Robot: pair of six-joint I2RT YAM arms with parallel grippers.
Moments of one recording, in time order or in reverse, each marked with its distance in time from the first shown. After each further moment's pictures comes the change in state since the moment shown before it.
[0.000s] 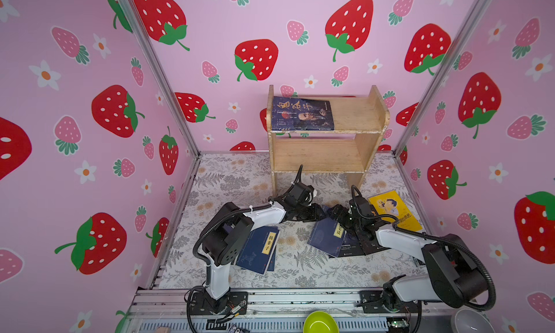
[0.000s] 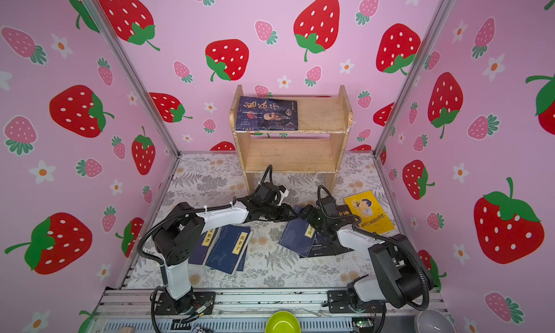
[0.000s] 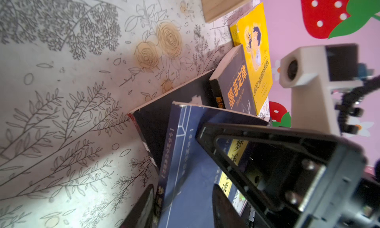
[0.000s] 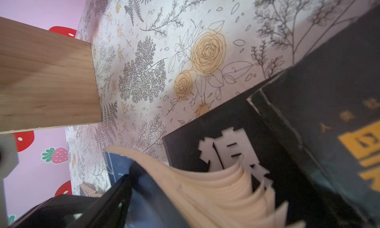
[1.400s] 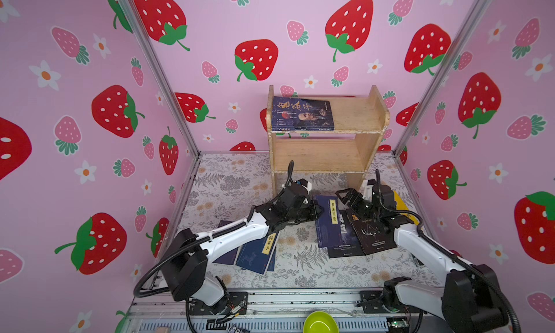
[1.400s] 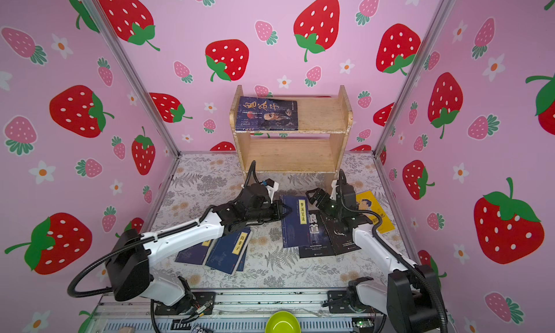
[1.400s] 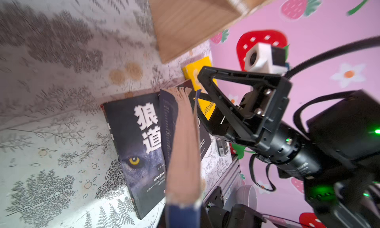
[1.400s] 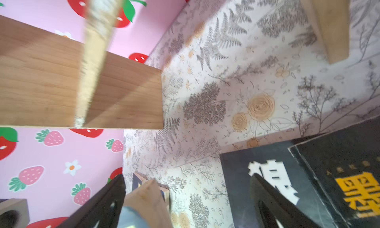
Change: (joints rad) left arm -0.108 -0.438 -0.089 -0.098 -0.299 -0.190; right arm -0.191 -0.252 0.135 -0.124 -0.224 -0.089
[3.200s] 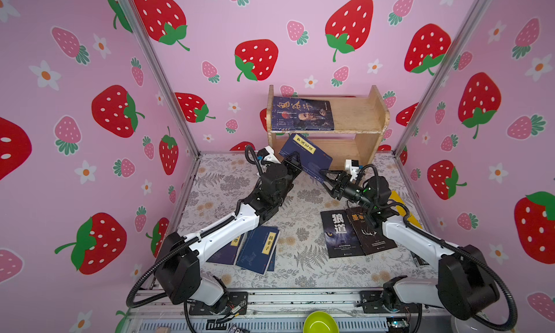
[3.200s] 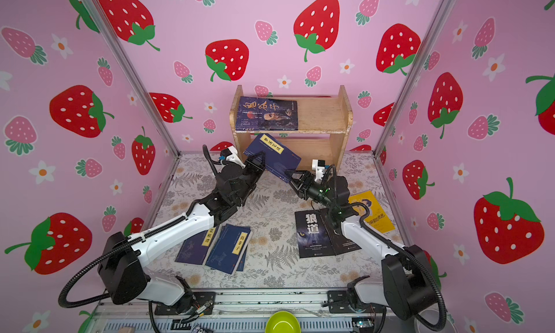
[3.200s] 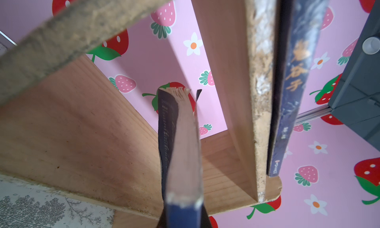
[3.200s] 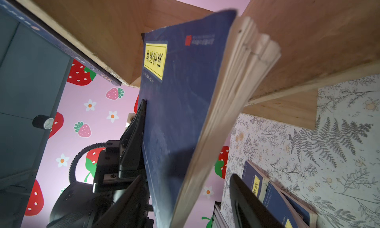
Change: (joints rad) left arm 0.140 0.026 0.074 0.493 -0.531 -0.236; right arm 0.184 0.167 0.076 0.679 -0.225 0.489
